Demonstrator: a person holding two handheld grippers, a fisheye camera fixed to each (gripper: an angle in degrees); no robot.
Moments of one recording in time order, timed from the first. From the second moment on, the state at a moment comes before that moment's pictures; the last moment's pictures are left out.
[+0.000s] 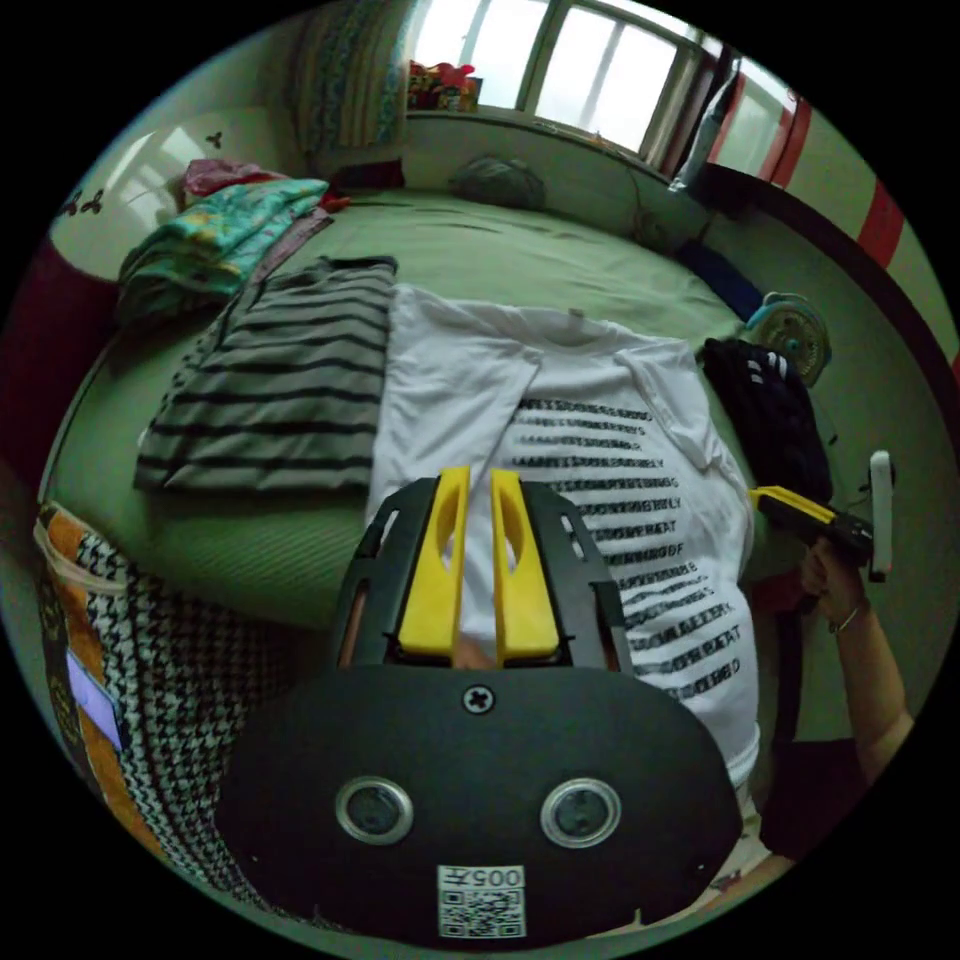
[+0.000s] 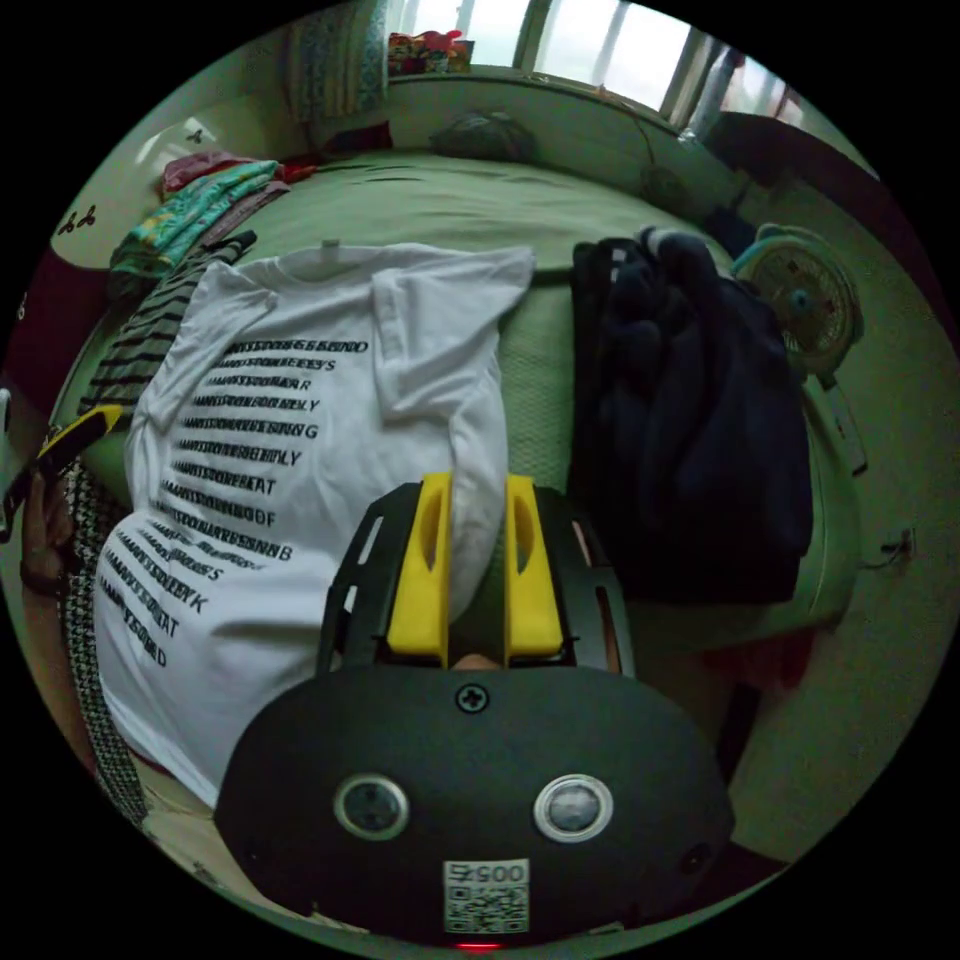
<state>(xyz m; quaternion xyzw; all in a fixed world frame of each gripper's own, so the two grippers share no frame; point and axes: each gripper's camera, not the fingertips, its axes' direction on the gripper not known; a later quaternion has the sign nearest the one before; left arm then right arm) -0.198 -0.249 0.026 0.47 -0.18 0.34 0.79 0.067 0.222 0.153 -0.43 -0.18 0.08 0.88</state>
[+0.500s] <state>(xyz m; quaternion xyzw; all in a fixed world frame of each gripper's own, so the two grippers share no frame) -0.254 -0.285 0.012 0.43 -0.19 0.28 0.84 0.064 0.260 0.116 -0.46 -0.16 0.08 0.87</state>
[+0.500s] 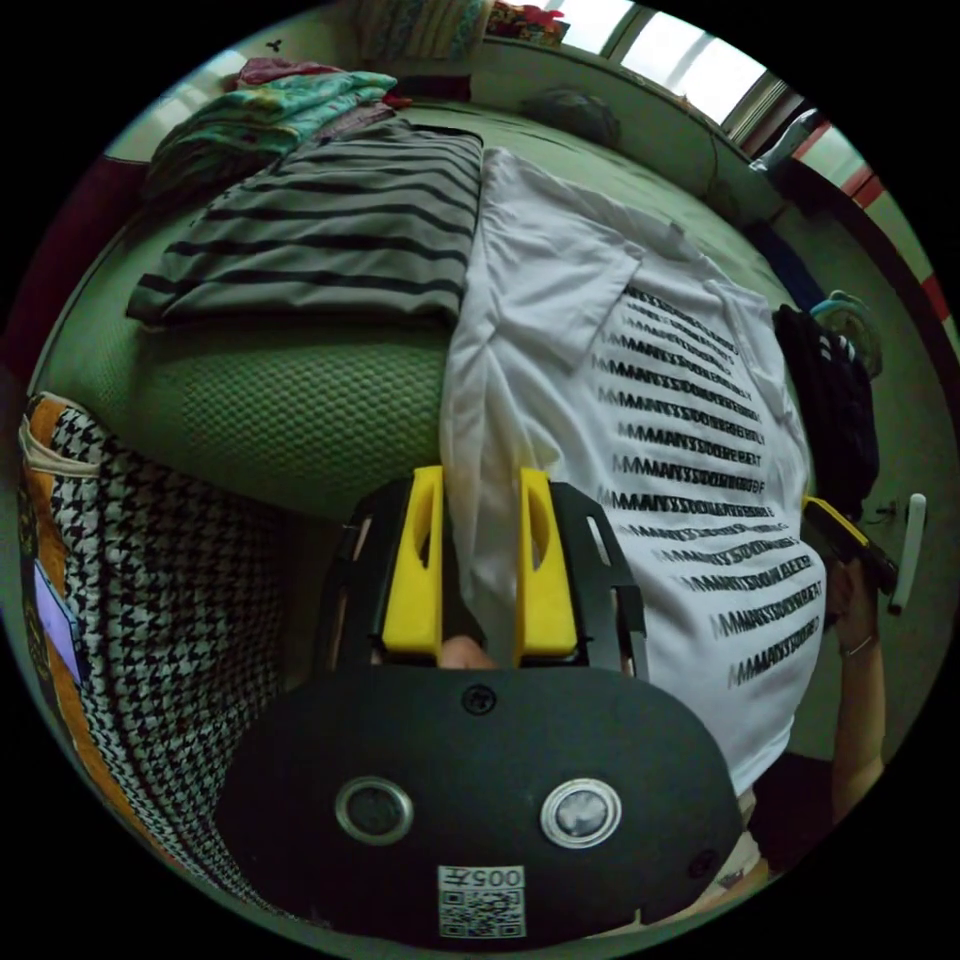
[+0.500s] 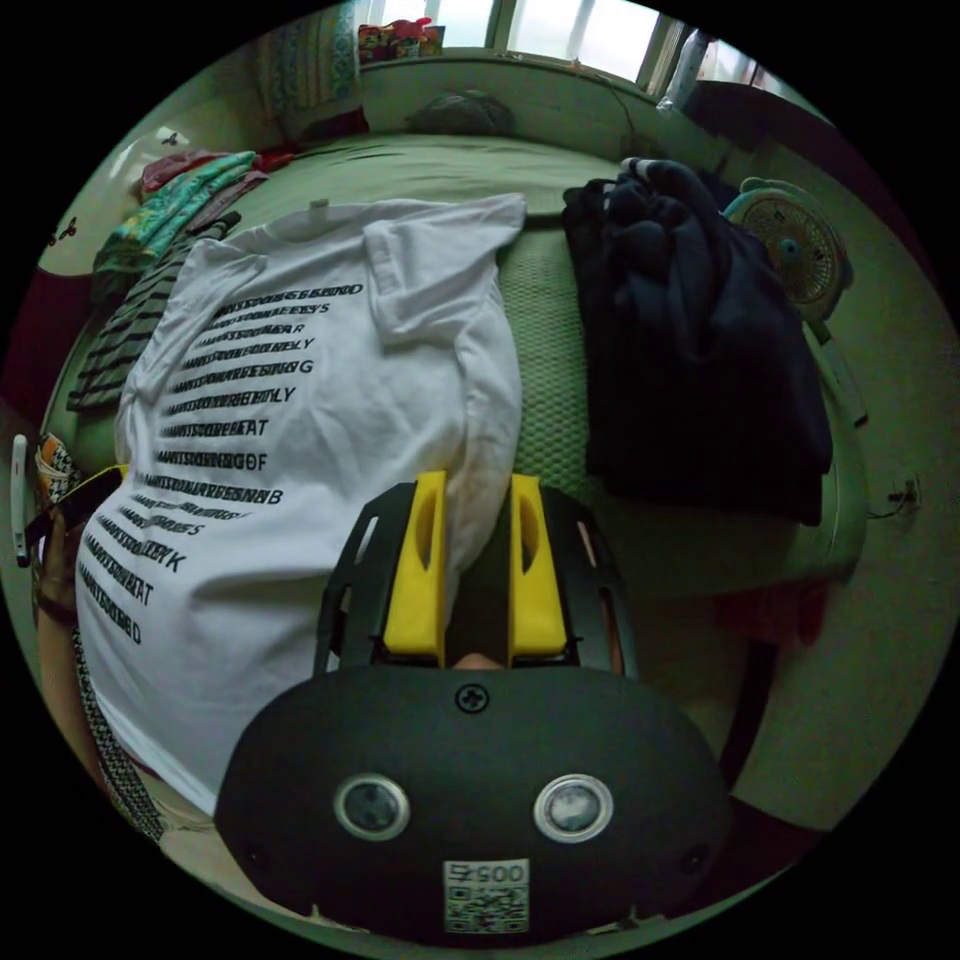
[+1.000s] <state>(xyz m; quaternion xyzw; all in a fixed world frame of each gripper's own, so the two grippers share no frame) -0.250 -0.223 -0.059 0.50 -0.16 0.30 0.80 0.112 0.238 0.084 -0.37 -0.17 0.12 0.91</state>
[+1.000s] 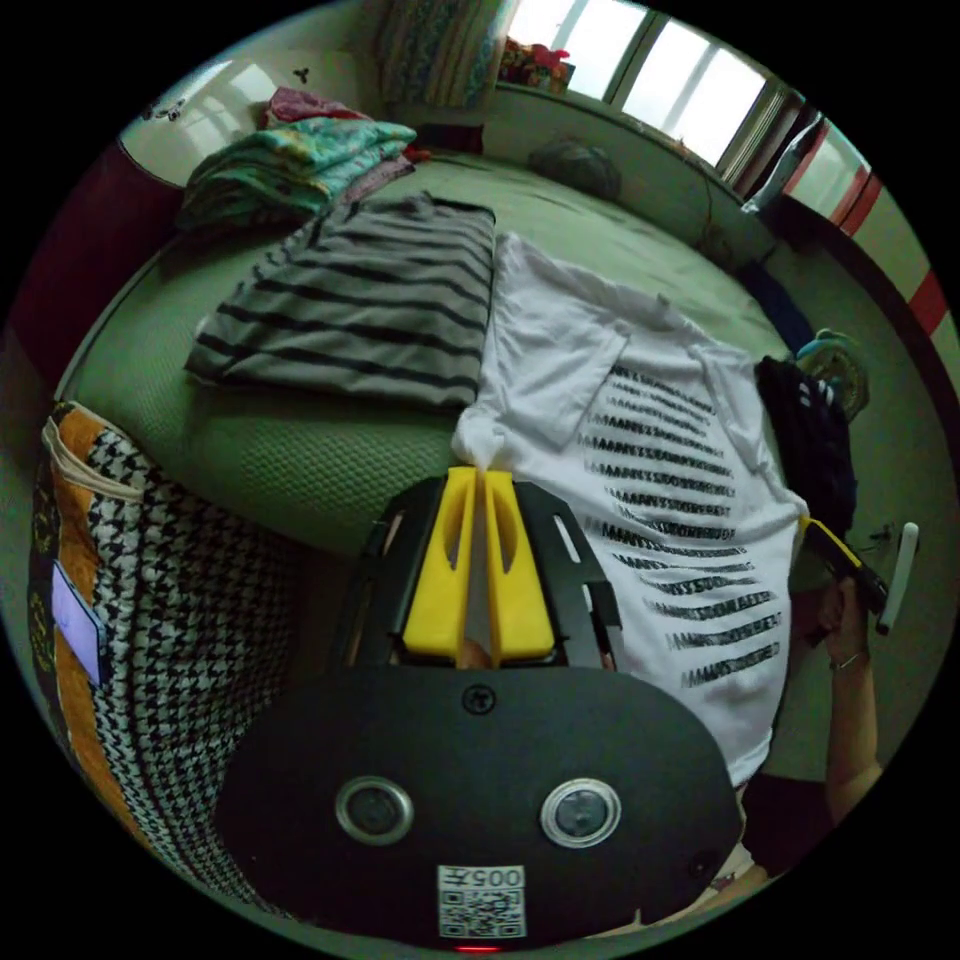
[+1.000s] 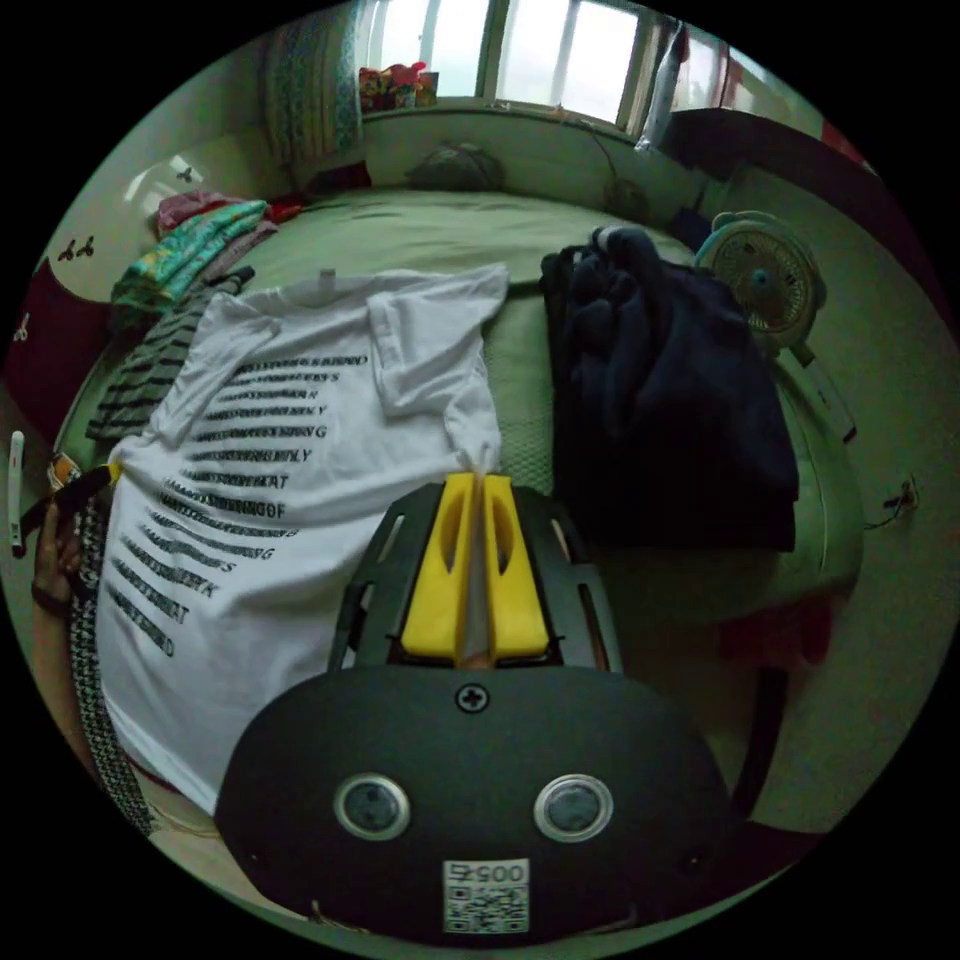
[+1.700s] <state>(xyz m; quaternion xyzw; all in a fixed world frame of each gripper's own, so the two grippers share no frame) -0.142 -0.259 -0.154 0.52 -0.25 0.31 0.75 0.111 0.173 0.189 -0.38 -0.09 0.12 0.91</state>
